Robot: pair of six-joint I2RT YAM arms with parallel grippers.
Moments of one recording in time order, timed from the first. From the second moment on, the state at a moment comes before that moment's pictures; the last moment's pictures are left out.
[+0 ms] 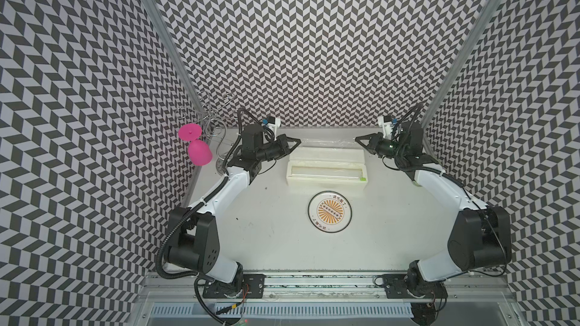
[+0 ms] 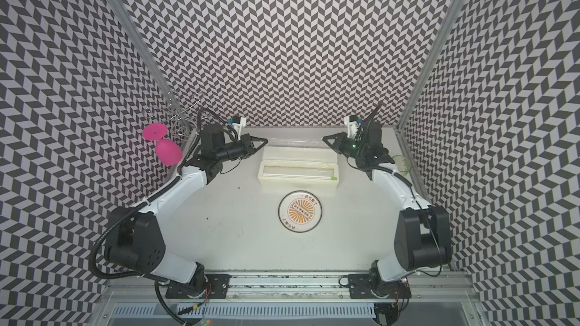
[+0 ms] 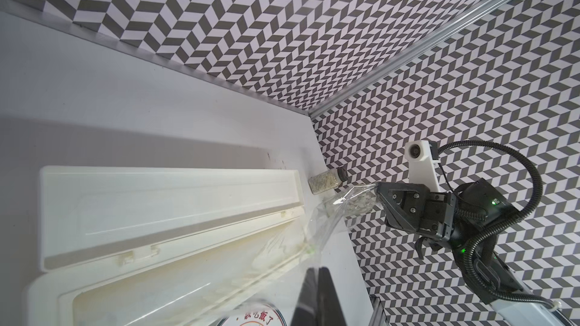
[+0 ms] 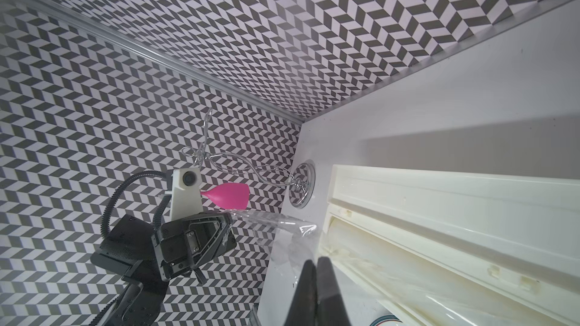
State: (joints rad) left arm -0.26 1.50 1.16 0.05 0.70 -0.77; right arm 0.11 1.50 1.16 -0.01 -0.76 0.78
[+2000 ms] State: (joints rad) left arm -0.87 1.25 0.48 -0.35 0.13 -0.84; right arm 0.61 1.01 0.36 -0.51 -0.16 1.14
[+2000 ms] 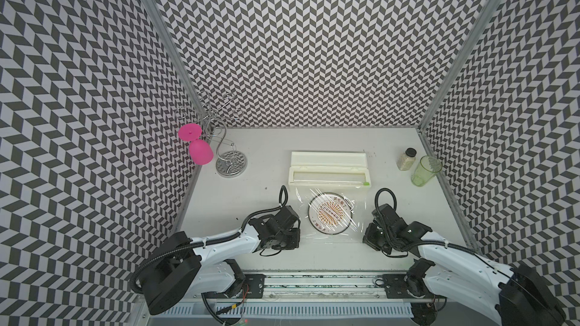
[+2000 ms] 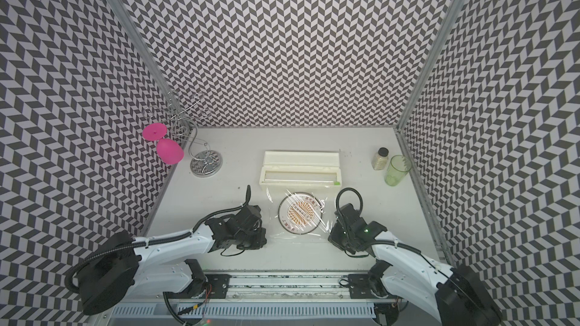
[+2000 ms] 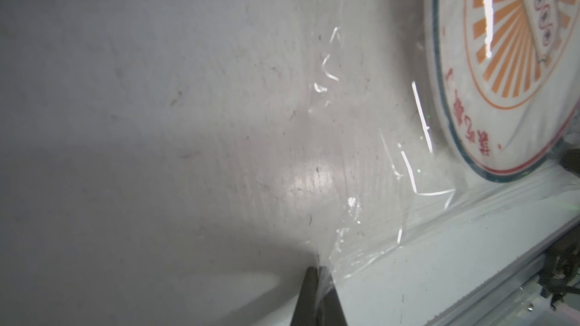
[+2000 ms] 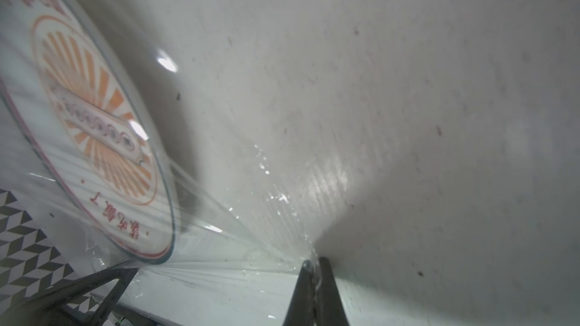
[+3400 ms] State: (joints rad) left arm -0.66 1.23 0.59 -0.08 0.26 -0.78; right arm 0.61 1.28 0.37 -0.02 -0.03 1.19
